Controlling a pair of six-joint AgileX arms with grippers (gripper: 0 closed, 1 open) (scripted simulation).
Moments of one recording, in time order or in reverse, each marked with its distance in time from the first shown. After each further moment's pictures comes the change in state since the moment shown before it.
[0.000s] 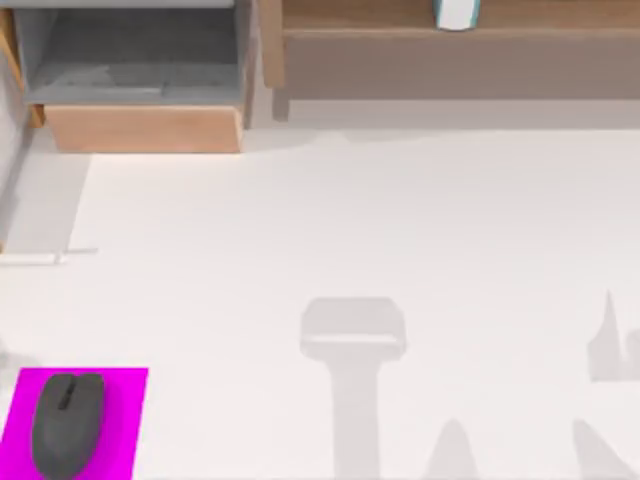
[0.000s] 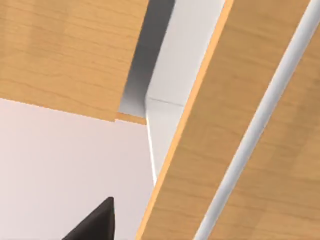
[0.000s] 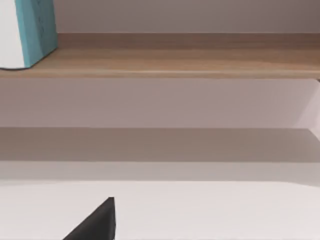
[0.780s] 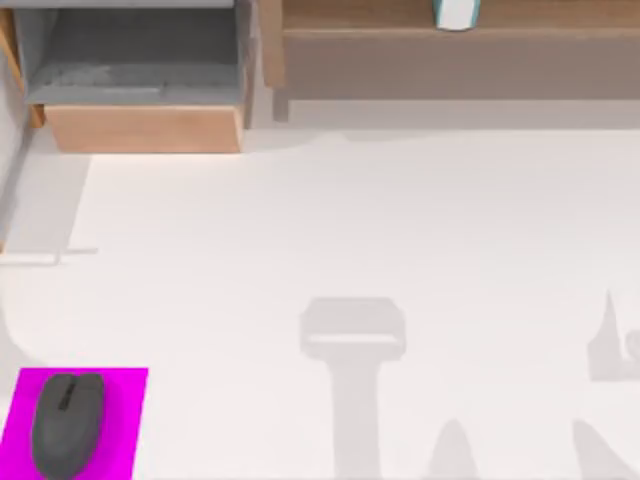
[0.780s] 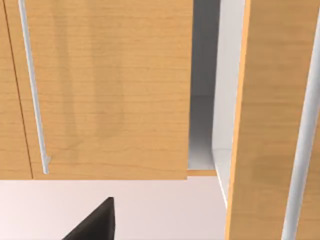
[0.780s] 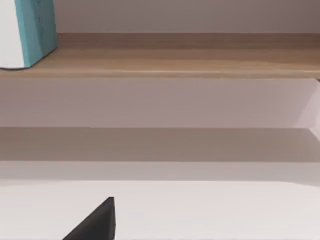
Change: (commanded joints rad) left arm -0.010 0.090 0.011 0.239 0.100 0.195; right arm 0.000 0.000 0.000 0.000 0.000 0.000
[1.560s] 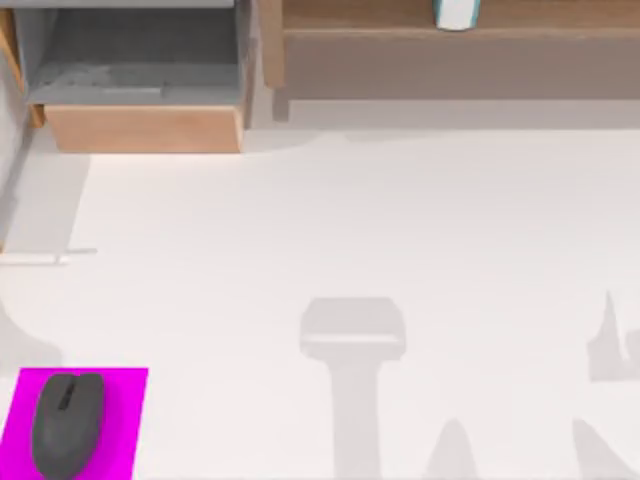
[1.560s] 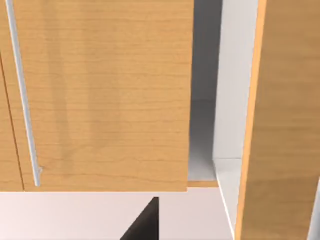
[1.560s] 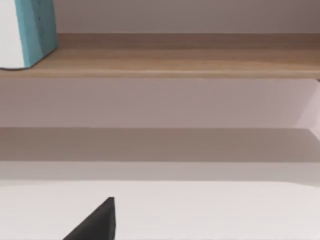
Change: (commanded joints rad) left arm -0.048 0.027 0.061 -0.034 -0.047 0.000; right arm 0.000 0.000 0.000 0.000 0.000 0.000
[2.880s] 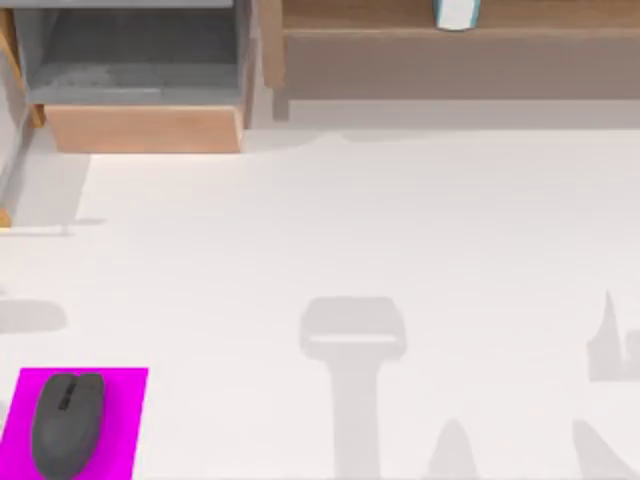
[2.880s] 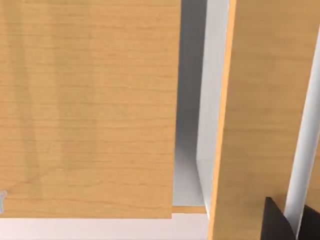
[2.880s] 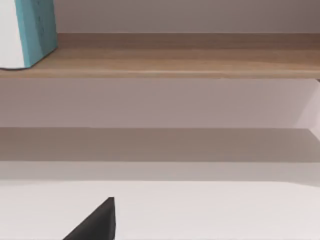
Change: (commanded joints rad) left arm -0.072 0.065 0.130 -0.083 -0.069 -0.010; right arm 0.000 0.000 0.000 0.000 0.000 0.000
